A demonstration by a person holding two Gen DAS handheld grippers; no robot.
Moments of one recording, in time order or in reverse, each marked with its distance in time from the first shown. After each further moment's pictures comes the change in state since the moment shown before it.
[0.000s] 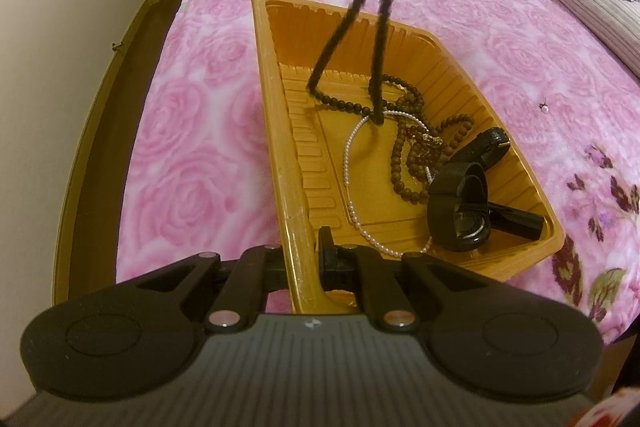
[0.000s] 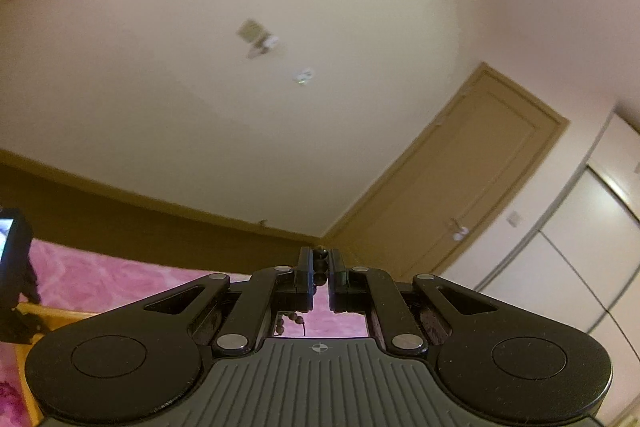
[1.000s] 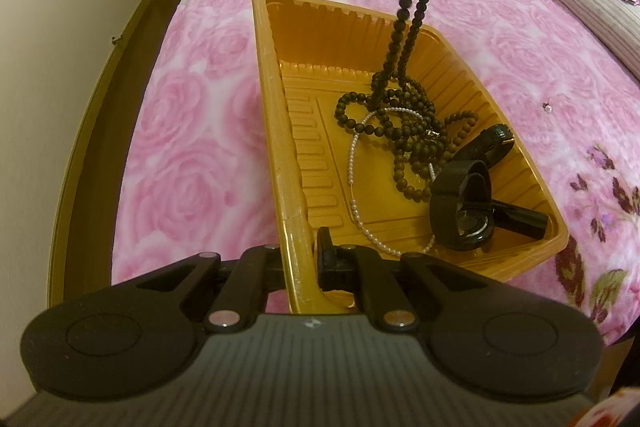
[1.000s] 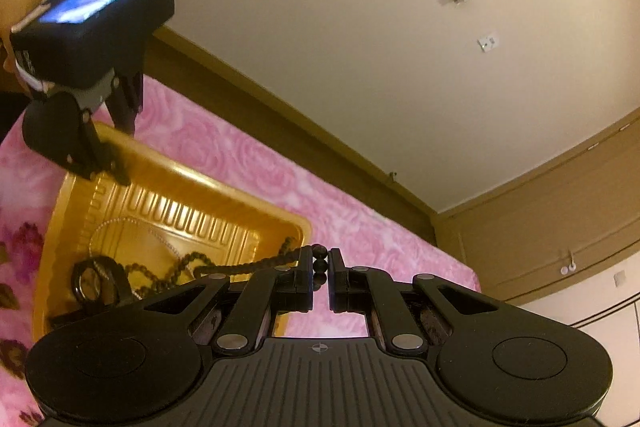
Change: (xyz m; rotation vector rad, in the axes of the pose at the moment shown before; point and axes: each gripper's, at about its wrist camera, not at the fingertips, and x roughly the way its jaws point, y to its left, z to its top) left arm 0.005 0.005 -0.003 -0.018 0.003 -0.012; right arm 0.086 0.100 -0.096 -0.352 0.161 0.370
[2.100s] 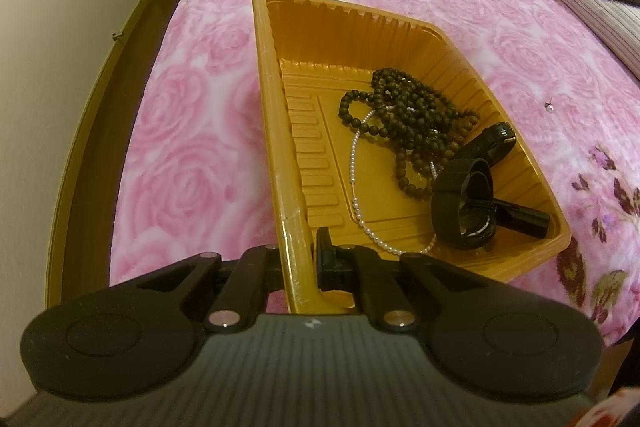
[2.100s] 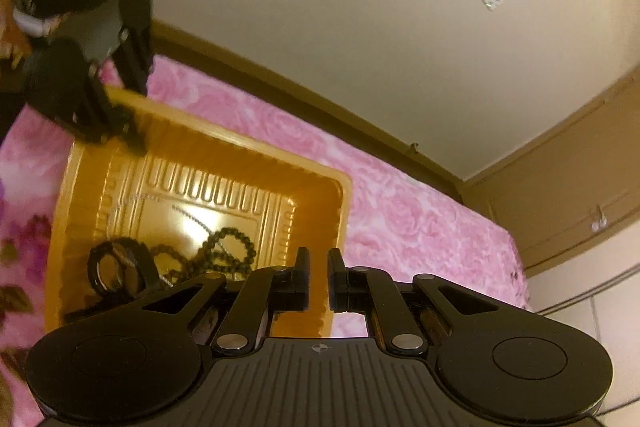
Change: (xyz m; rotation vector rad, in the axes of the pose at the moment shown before) left arm 0.003 0.002 -0.003 -0.012 0.007 -0.004; right arm 0.027 0.017 -0.032 0.145 0.036 0.068
